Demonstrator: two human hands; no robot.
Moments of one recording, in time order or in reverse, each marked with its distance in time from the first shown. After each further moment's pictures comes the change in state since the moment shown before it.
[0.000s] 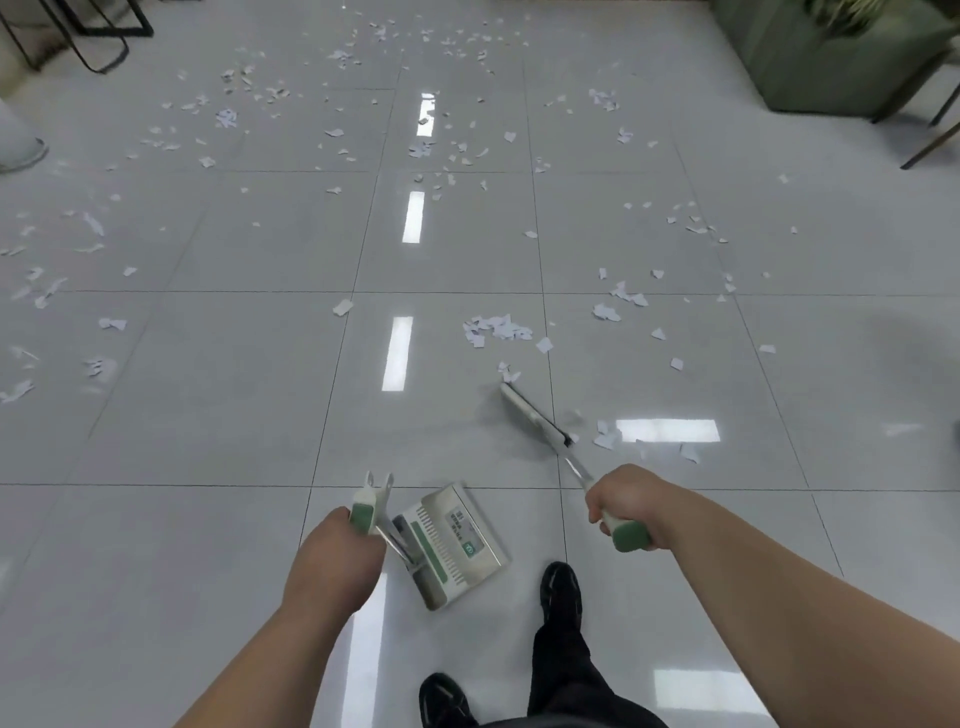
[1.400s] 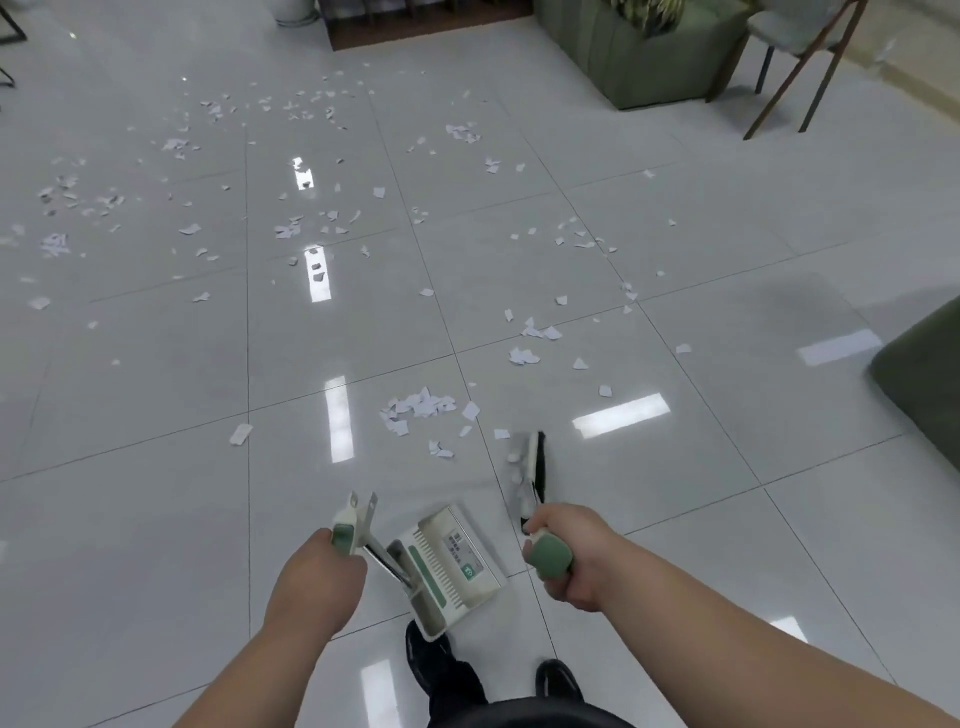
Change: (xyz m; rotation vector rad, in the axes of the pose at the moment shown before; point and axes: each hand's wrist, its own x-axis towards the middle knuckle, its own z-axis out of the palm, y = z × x) left_hand 0.144 0.257 0.021 0.177 -0.054 0.160; right_hand 0.078 -0.105 -0.116 0.890 -0.080 0.192
